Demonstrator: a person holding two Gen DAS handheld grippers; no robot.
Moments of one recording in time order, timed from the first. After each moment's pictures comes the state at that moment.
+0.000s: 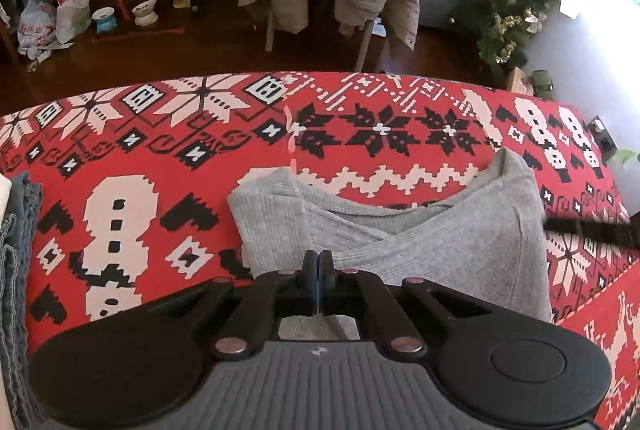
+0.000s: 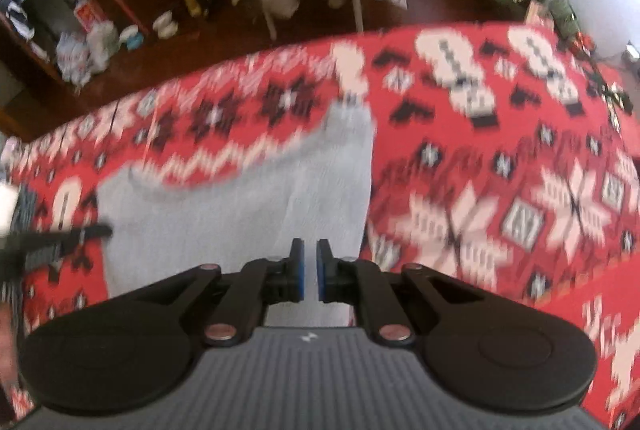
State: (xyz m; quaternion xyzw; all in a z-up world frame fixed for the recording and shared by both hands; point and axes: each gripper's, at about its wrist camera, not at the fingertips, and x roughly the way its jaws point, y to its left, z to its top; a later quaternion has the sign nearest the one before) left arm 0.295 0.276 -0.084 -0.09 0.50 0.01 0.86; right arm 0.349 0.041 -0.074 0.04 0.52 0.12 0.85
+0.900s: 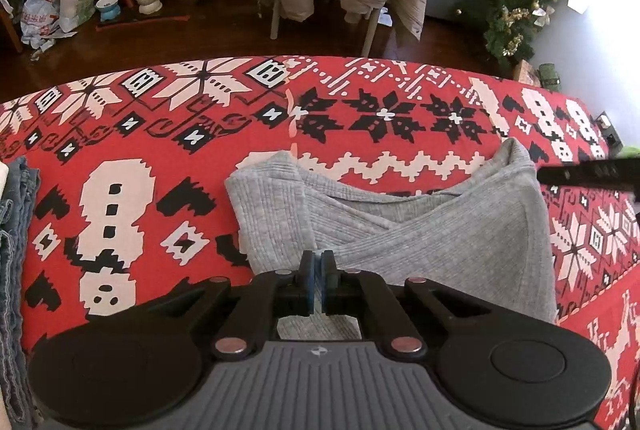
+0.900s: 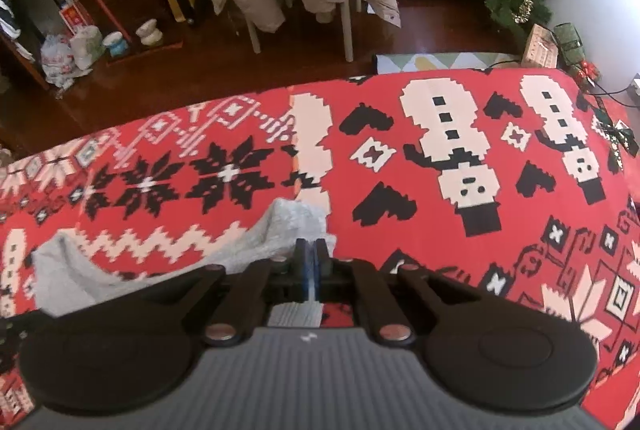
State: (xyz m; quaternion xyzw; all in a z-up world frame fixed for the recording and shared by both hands) left arm 0.295 0.274 -0.090 -0.09 0.52 0.02 0.85; right arm 0.415 0.025 -0.099 0.02 0.52 0.12 0.85
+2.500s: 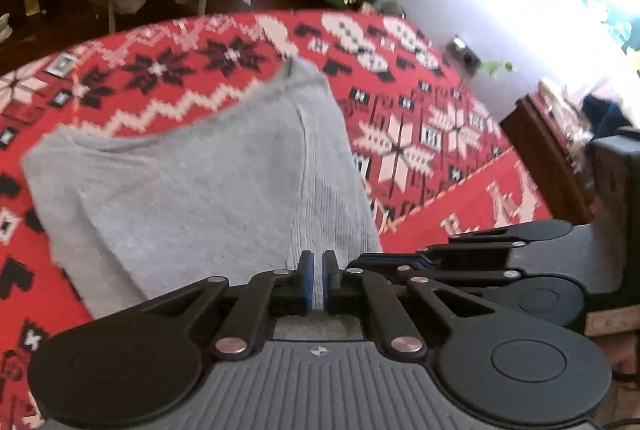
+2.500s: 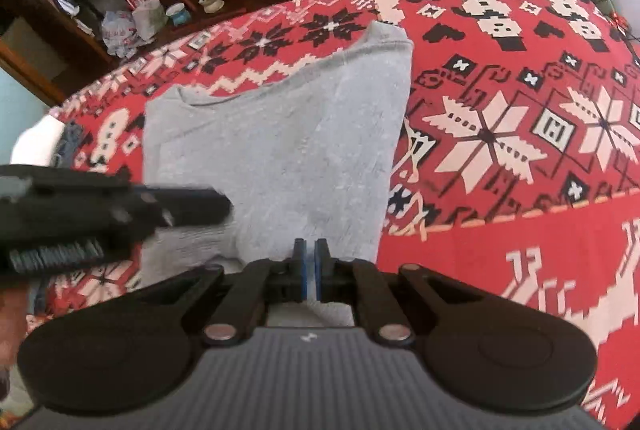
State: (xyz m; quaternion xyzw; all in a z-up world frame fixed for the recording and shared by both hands) left arm 0.256 0.179 -0.090 -0.07 0.53 -0.21 0.82; right arm 0.262 0.026 -0.102 0.04 0.55 0.19 0.81
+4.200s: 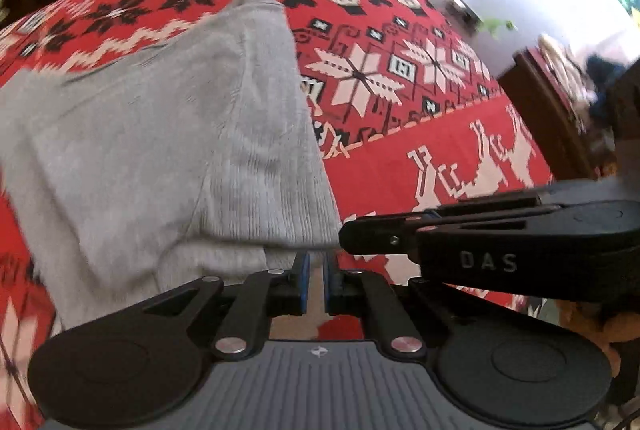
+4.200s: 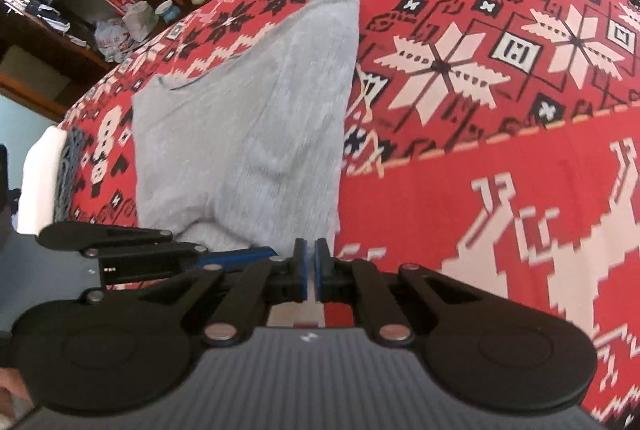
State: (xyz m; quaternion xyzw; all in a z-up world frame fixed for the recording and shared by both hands) left arm 0.214 0.134 -0.102 -0.06 0.56 -0.19 0.80; right arm 0.242 -0.017 -0.107 0.13 0.58 0.19 0.78
